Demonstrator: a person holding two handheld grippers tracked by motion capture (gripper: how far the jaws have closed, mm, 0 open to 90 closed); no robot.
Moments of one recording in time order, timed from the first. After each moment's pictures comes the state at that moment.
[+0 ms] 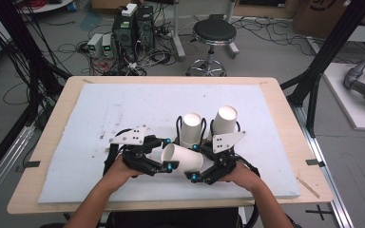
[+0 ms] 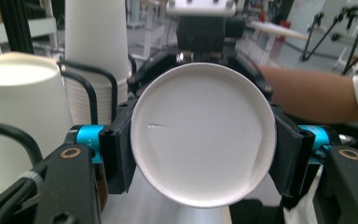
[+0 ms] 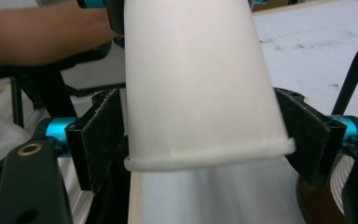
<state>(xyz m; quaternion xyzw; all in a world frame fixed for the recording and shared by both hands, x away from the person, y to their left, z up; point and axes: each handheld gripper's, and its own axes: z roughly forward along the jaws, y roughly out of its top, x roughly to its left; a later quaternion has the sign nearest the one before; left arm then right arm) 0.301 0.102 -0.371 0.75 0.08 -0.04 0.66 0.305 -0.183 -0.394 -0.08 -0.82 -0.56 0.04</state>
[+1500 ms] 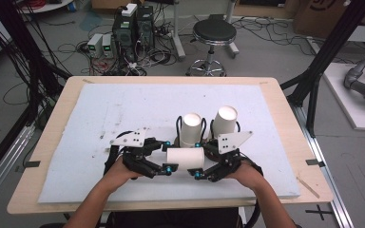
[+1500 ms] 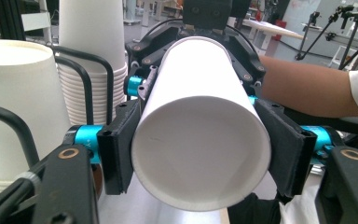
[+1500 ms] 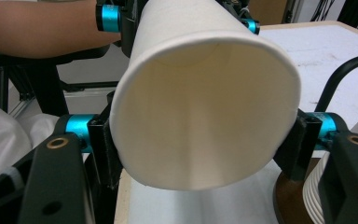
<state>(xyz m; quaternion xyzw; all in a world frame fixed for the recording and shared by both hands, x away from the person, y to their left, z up) 0.301 0.102 -0.380 0.76 0.09 -0.04 0.64 0.304 -0.193 -0.383 -0.04 -0.82 -0.56 0.00</state>
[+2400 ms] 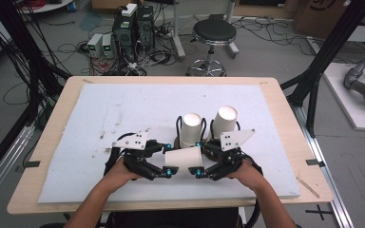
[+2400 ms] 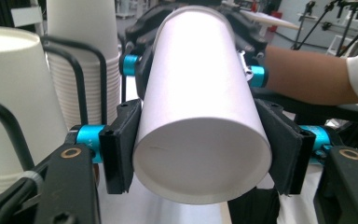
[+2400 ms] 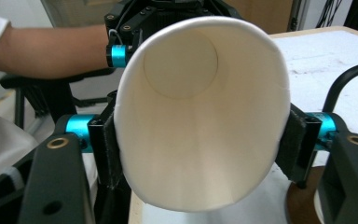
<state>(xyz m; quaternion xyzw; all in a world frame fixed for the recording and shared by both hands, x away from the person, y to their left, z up) 0.300 0.100 -0.388 0.77 0.08 -0.04 0.63 0.304 -0.197 -0.380 -0.06 -0.81 -0.58 0.03</state>
